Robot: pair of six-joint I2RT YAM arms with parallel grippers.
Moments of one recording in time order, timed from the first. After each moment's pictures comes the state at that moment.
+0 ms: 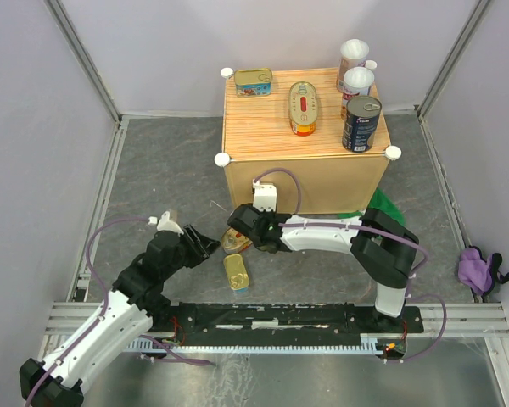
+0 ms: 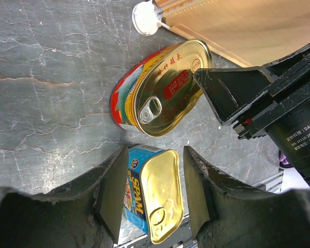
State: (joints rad) left arm -0.57 0.44 0.28 -0.40 -0.05 -0.98; right arm 1.09 1.85 1.18 -0.34 0.69 0.89
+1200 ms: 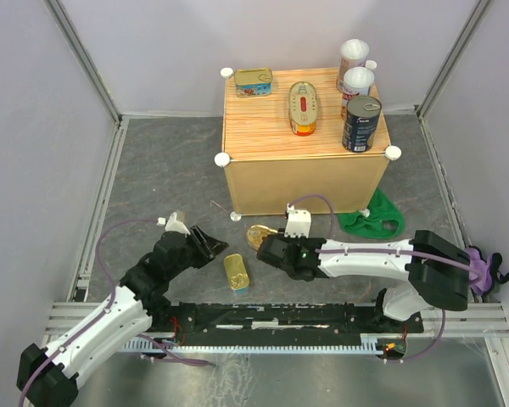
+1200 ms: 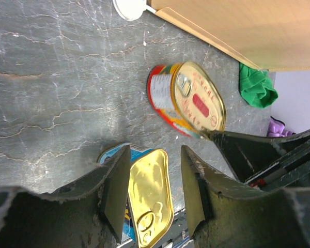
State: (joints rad) left arm -0.62 0.52 0.23 -0.24 -0.02 -1.05; right arm 1.19 1.51 0.86 -0.51 0.69 1.13
